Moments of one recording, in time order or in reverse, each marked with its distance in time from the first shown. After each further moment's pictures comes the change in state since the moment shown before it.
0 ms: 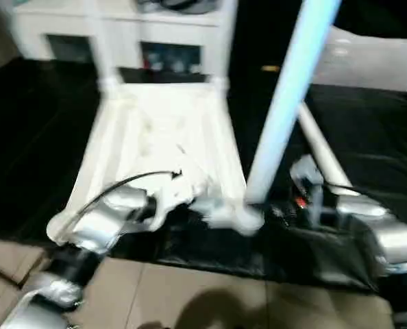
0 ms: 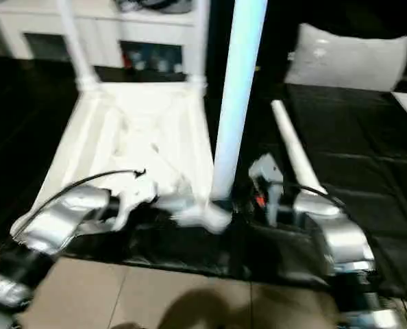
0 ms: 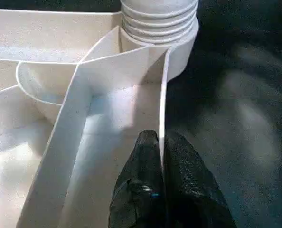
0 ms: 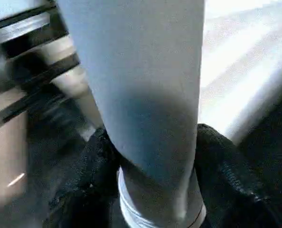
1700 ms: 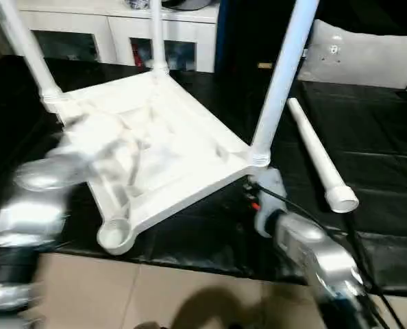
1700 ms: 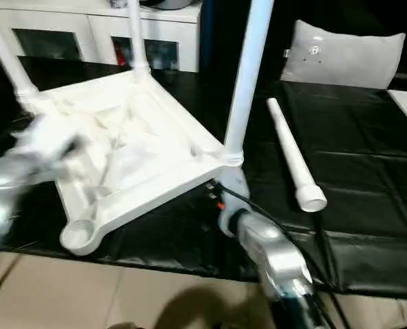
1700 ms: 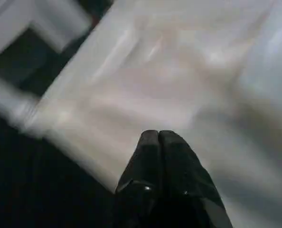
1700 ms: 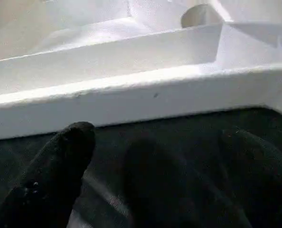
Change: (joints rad) left arm 0.129 0.305 0.368 -0.250 0.160 0.192 0.512; right arm 0.034 0.245 0.102 0.002 -0.122 0.082 -0.477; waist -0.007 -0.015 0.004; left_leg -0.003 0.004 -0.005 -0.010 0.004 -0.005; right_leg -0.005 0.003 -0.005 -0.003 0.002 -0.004
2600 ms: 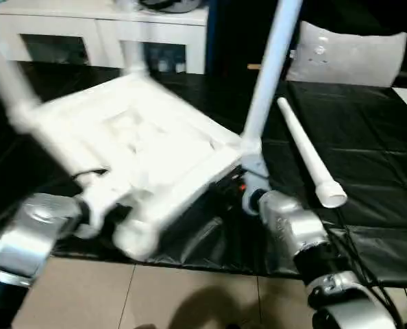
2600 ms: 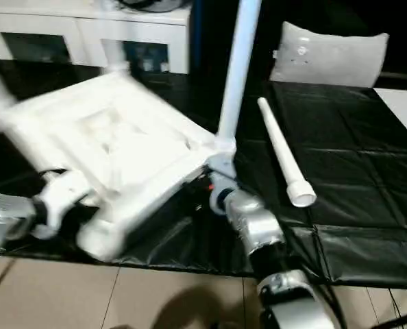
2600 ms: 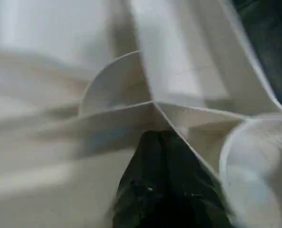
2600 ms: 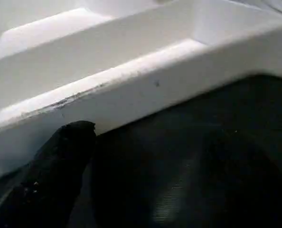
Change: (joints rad) left arm 0.147 0.055 -0.238 -0.251 -0.215 0.195 -0.466; right arm -0.264 0.034 -0.051 0.492 -0.028 -0.179 -0.053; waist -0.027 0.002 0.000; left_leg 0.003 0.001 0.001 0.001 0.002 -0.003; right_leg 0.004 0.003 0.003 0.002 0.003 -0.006
